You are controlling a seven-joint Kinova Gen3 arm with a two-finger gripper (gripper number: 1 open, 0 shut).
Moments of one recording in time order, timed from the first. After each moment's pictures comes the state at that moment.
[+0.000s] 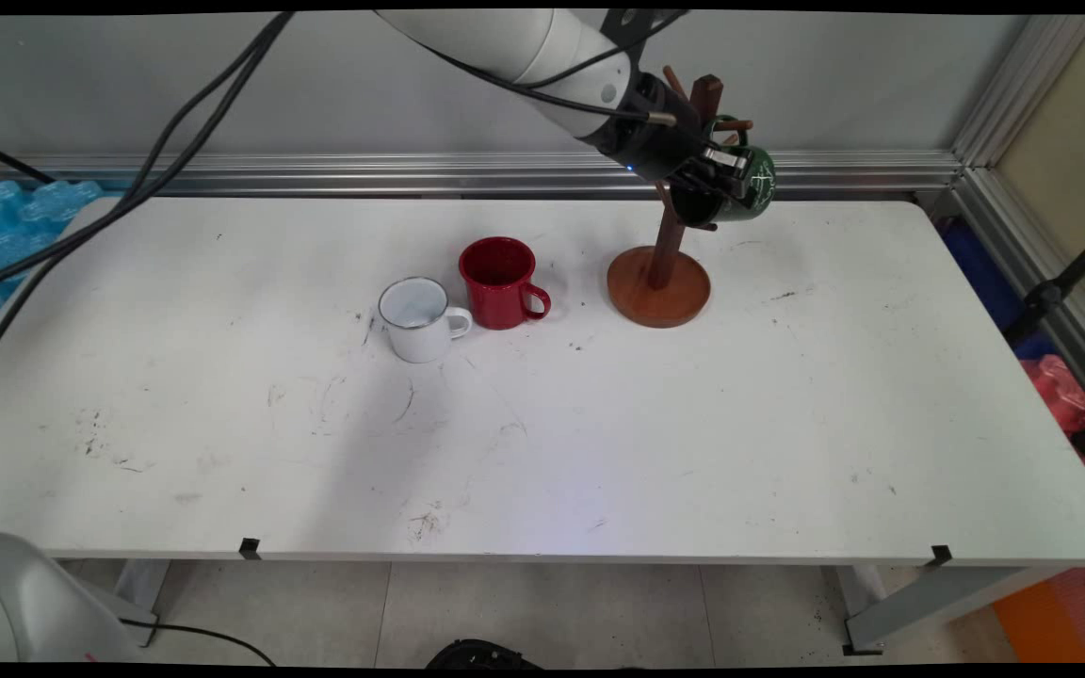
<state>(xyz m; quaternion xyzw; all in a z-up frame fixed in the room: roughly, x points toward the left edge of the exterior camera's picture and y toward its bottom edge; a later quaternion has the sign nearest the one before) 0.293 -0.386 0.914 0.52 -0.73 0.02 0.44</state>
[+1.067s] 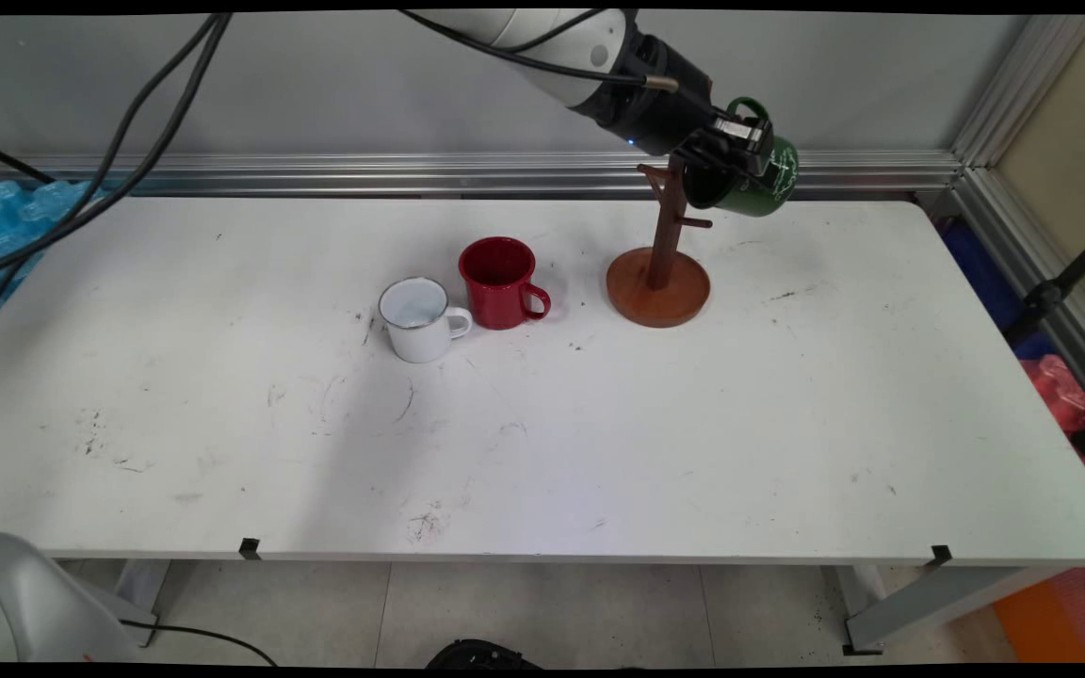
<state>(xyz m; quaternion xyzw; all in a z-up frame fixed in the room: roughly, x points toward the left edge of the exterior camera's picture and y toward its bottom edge) 0.294 -0.363 0.950 0.49 -0.73 0.00 0.47</state>
